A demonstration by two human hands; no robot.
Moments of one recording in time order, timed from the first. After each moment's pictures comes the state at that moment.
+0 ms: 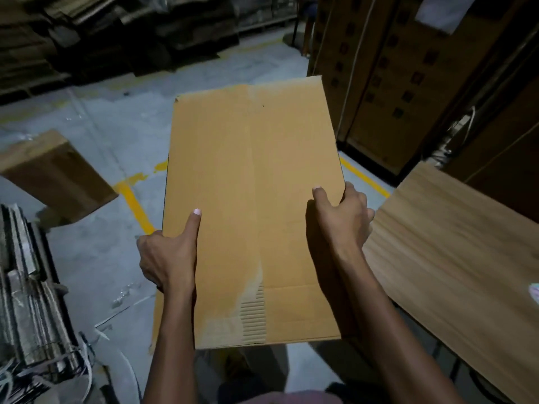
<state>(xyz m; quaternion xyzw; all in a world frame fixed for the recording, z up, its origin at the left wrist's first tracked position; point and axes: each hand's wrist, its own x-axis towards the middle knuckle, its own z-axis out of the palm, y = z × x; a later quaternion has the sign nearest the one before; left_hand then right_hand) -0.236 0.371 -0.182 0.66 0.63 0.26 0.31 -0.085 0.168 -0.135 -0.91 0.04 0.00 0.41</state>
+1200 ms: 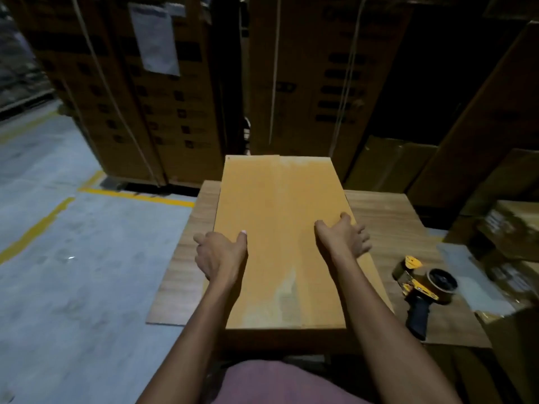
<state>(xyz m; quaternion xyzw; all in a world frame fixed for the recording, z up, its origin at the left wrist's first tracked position) 0.021 -0.099 -0.188 0.93 0.22 0.03 0.30 0.008 -0.328 -0.169 -0.86 0.42 -0.03 0.29</state>
